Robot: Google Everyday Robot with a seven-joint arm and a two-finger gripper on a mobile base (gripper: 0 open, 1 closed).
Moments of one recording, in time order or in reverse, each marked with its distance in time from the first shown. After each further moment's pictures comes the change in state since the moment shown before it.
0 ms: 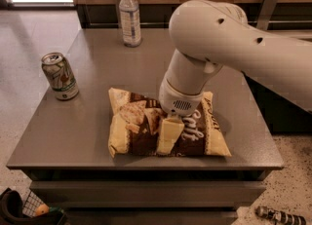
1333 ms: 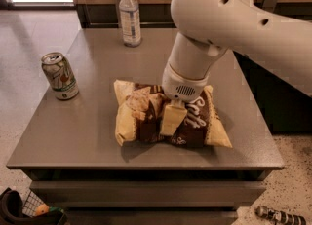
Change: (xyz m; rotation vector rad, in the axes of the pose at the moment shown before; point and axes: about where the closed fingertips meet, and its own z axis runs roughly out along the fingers) arm 0.002 -0.018 -0.033 0.048 0.023 0.023
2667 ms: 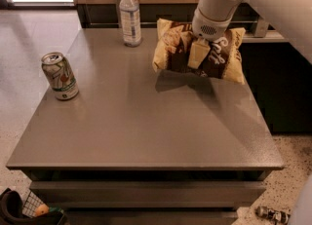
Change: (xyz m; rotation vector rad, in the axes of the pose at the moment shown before) arm 0.066 -0.189 -0.075 0.339 0.085 0.202
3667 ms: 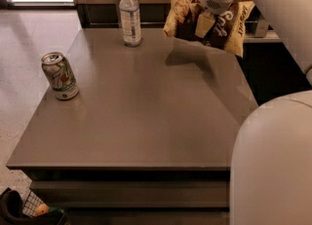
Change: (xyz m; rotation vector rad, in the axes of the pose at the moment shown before) arm 0.000 -0.116 -0.008 0.208 -0.031 0.100
